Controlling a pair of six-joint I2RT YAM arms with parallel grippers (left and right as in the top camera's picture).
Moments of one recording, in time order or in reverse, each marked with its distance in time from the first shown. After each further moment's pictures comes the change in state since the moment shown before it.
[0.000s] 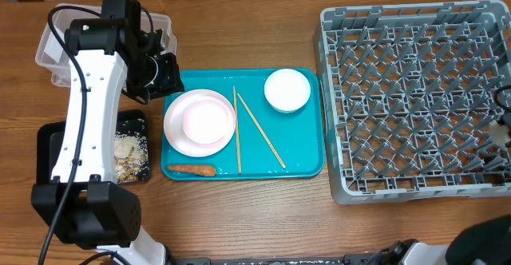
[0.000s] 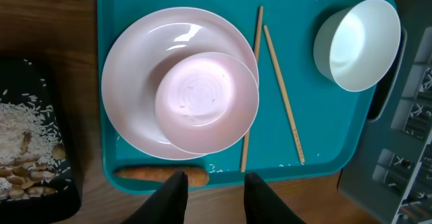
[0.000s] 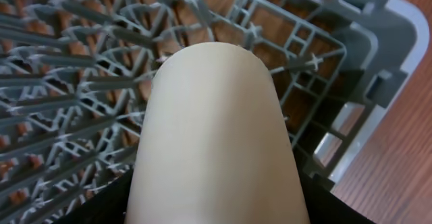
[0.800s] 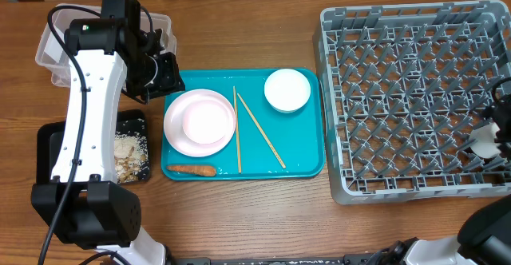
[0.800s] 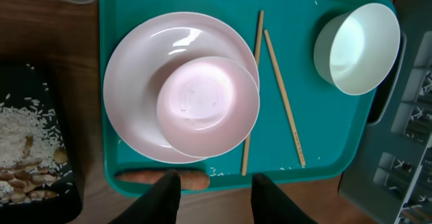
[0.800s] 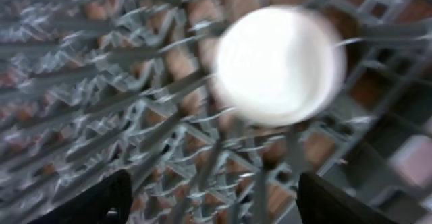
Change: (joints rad) left arm 0.000 0.000 0.000 0.010 -0.003 0.000; right arm -0.005 0.112 0.000 -0.001 -0.192 -0.019
